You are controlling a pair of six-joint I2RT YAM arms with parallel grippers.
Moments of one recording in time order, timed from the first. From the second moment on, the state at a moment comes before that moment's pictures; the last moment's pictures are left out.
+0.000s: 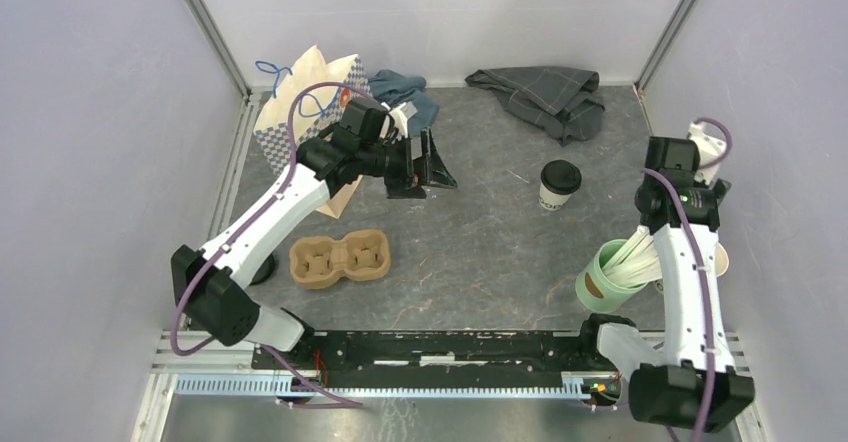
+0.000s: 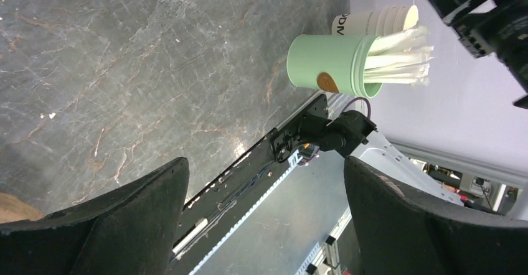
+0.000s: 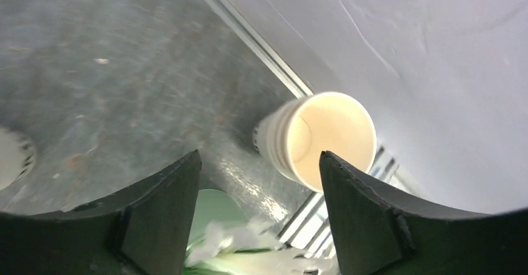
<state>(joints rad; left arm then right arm) -0.57 1.42 1.36 -0.64 0.52 -0.70 -0.09 1.00 1.15 -0.98 0.70 0.27</state>
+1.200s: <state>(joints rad) -0.60 1.59 1.61 -0.84 0.55 -0.54 -0.48 1.02 0.92 -0.77 0.52 0.33</state>
